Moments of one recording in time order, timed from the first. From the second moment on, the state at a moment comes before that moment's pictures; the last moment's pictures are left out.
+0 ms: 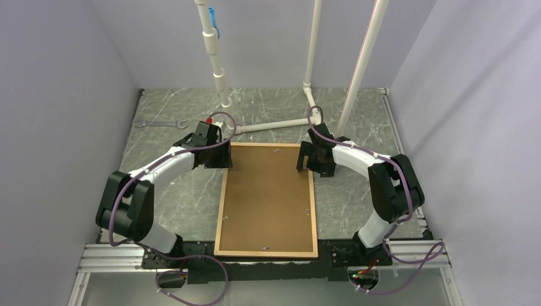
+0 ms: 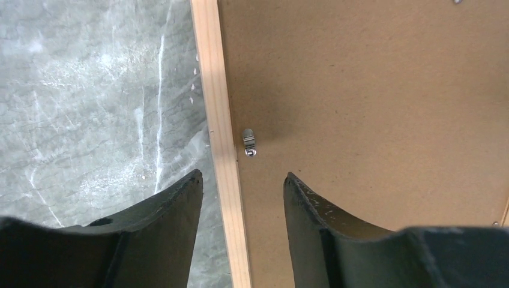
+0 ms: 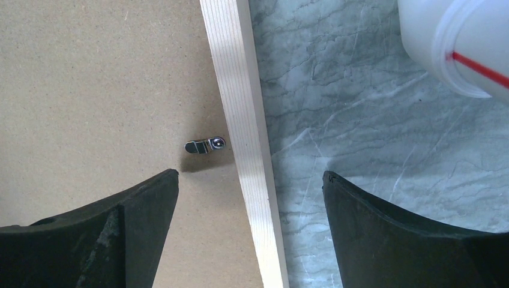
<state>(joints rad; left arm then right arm) -0.37 1.52 0.93 -0.39 0.08 -0.35 0.40 1.67 0.98 -0.48 0.05 0.61</state>
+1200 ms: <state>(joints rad) -0.38 1.69 0.98 -0.34 0.04 -0.41 0.40 1.67 0.98 -0.47 0.04 0.62</state>
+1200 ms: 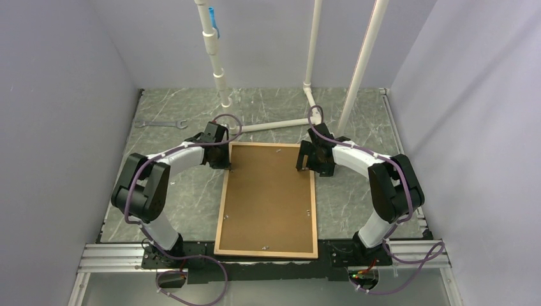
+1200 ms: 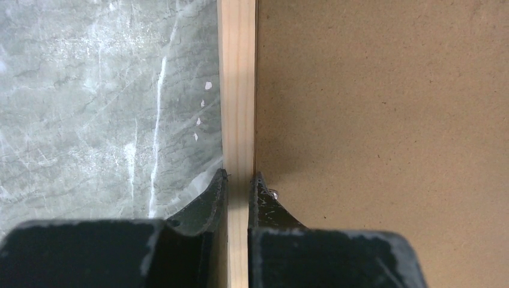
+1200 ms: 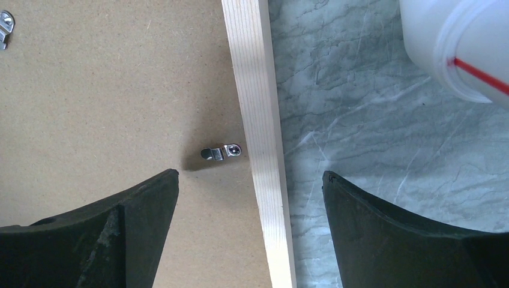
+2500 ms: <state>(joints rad) -0.38 1.40 0.73 -0.35 0.16 -0.49 0.45 1.75 1.05 -0.45 0.12 0.64</state>
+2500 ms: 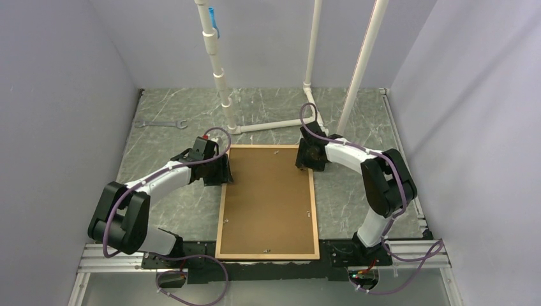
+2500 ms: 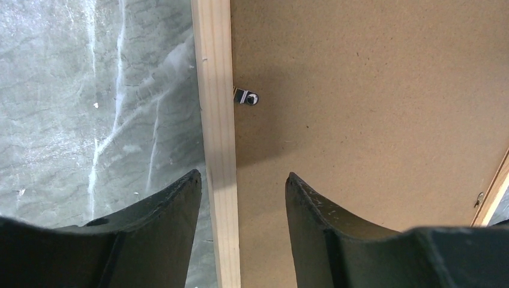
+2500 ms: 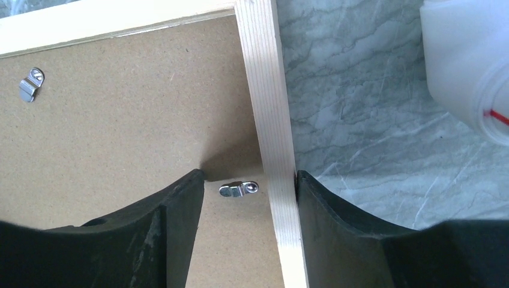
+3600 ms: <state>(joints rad) -0.38 1.40 0.71 -0.34 0.16 -0.49 0.47 1.65 0.98 -0.52 0.19 0.62</state>
